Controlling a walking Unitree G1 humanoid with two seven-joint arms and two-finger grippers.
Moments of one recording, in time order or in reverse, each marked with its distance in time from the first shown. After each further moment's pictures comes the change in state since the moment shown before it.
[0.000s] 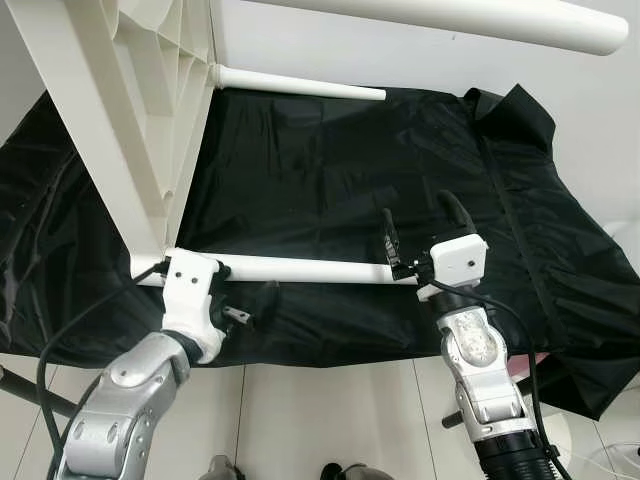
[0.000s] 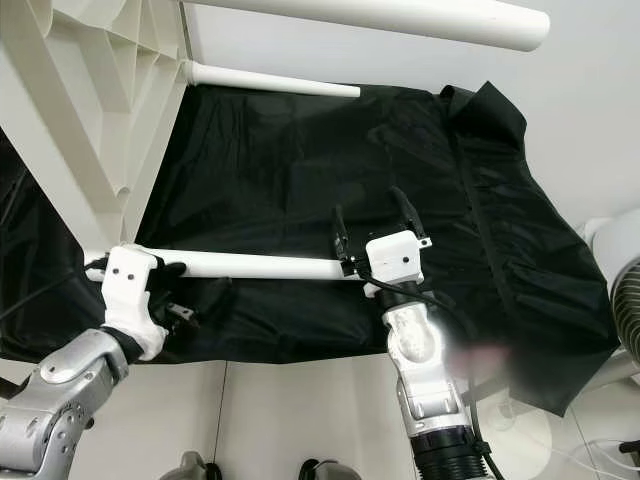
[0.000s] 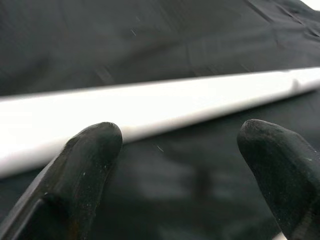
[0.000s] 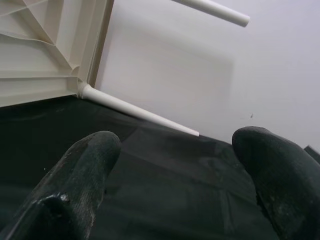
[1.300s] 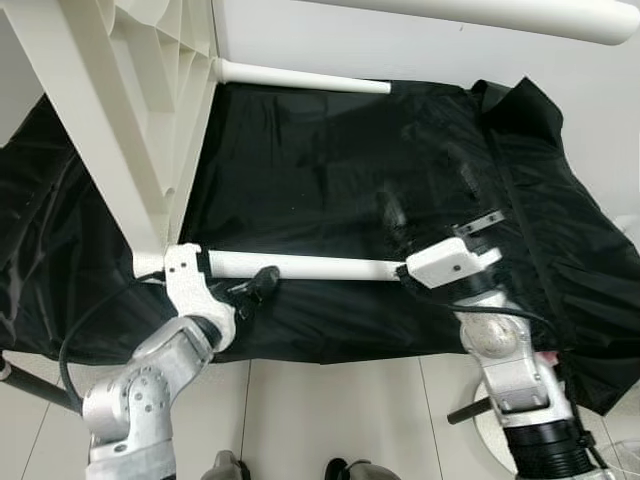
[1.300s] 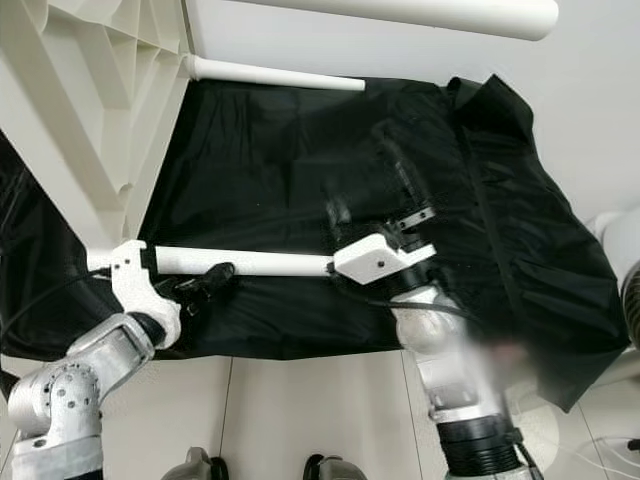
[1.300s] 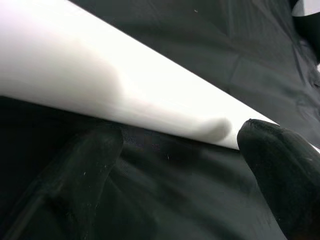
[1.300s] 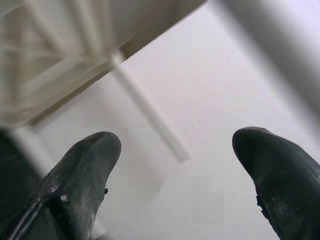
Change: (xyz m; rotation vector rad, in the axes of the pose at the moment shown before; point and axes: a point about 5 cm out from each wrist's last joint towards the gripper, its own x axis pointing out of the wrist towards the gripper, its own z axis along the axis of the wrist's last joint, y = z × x) left arm 0.025 0.019 0.004 -0.528 0.021 0.218; right arm 0.014 -0.005 0.080 -0.641 -0.481 0.011
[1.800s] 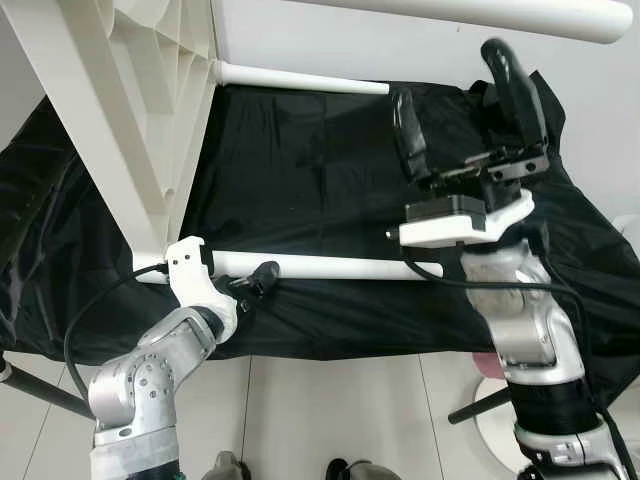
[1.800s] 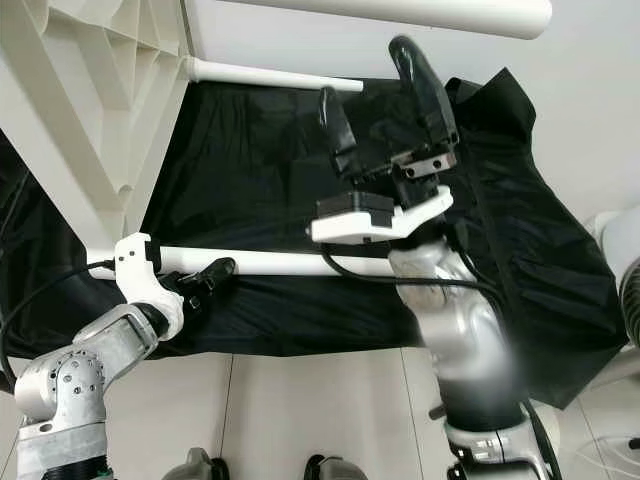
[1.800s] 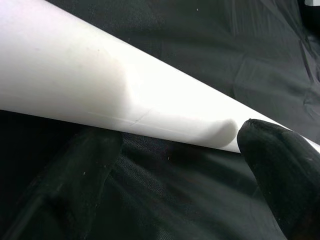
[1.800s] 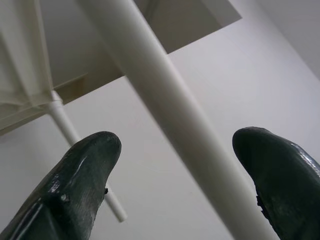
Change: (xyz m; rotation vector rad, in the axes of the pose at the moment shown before) left arm 0.008 -0.003 0.002 0.016 0.017 -0.004; right arm 0.054 -0.018 0.015 -0.142 -0.173 -0.150
